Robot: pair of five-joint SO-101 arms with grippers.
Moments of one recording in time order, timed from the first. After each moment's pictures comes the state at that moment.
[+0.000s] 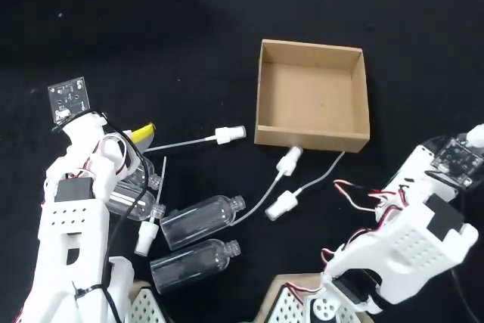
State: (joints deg) left arm -11.4 -50.9 66.7 35.8 8.3; right arm 45.1 19.5 65.7 -61.7 6.3
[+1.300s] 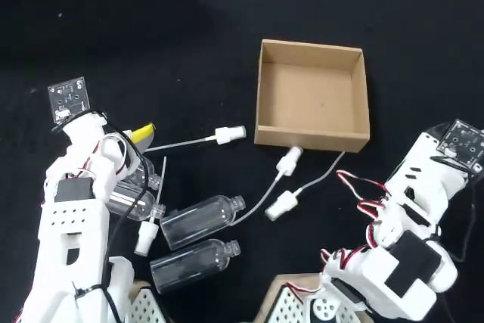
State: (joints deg) left arm -11.4 -50.9 66.7 35.8 8.3; right arm 43.4 -5.0 70.4 -41.9 7.3
